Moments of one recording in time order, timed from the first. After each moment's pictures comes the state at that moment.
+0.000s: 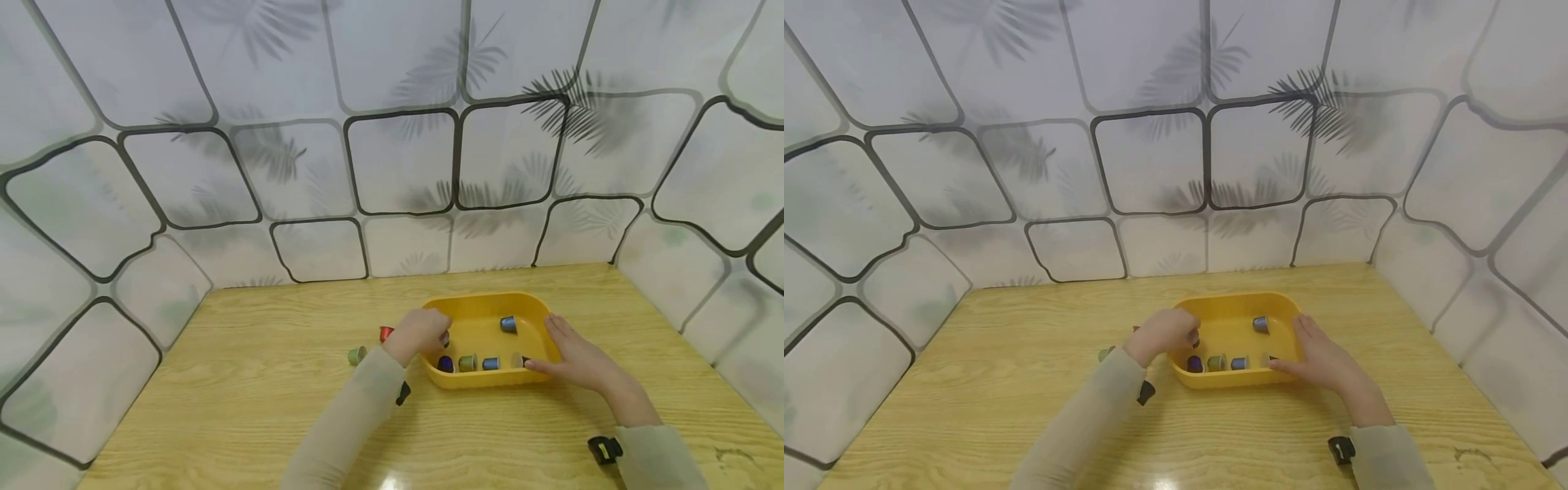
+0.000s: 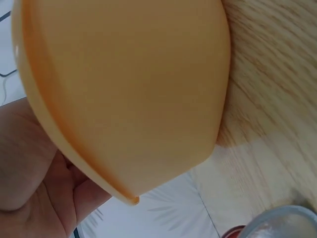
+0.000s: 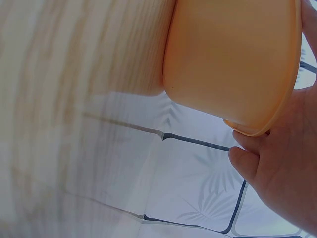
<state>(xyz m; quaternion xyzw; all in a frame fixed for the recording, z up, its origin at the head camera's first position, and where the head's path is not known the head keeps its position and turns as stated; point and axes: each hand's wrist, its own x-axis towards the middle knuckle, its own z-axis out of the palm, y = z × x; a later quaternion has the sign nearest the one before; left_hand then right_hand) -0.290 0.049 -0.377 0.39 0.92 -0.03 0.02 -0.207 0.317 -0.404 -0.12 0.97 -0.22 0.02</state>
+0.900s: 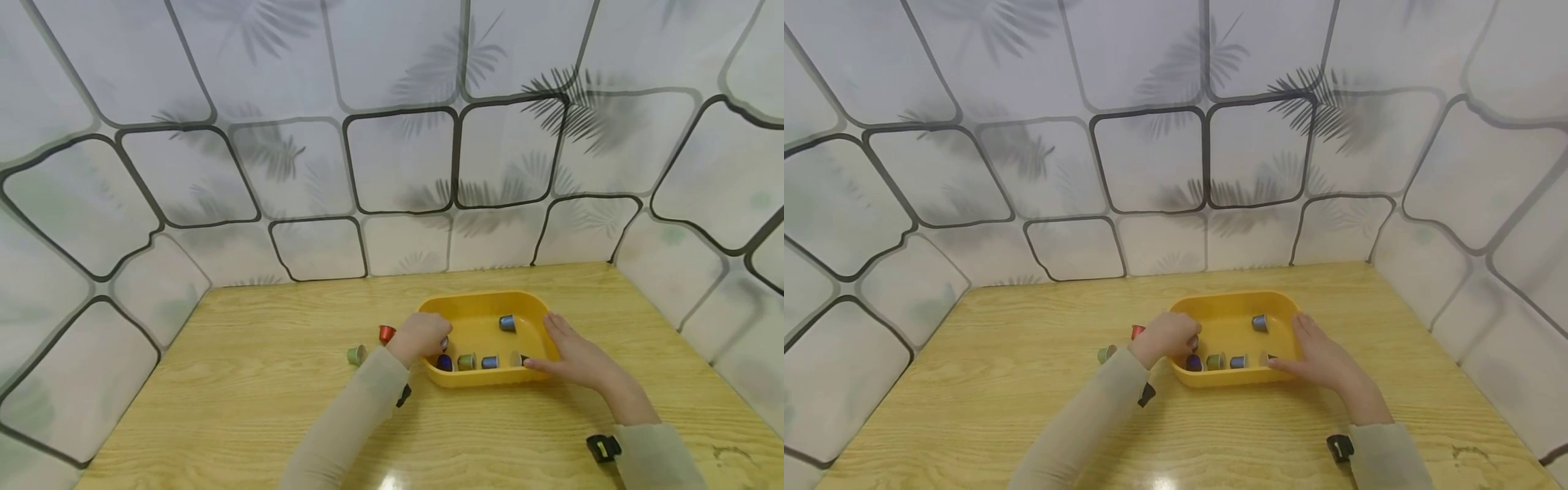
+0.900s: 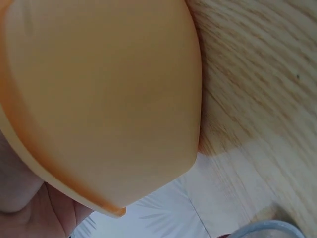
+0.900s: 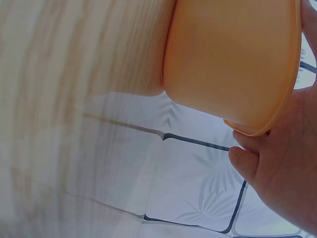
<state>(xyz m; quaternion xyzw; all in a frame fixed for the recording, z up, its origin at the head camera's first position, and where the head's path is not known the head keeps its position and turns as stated) -0.293 0.053 -0.394 0.40 0.92 -0.06 0.01 -0.208 0.320 -0.406 -0.12 0.97 -0.23 0.03</state>
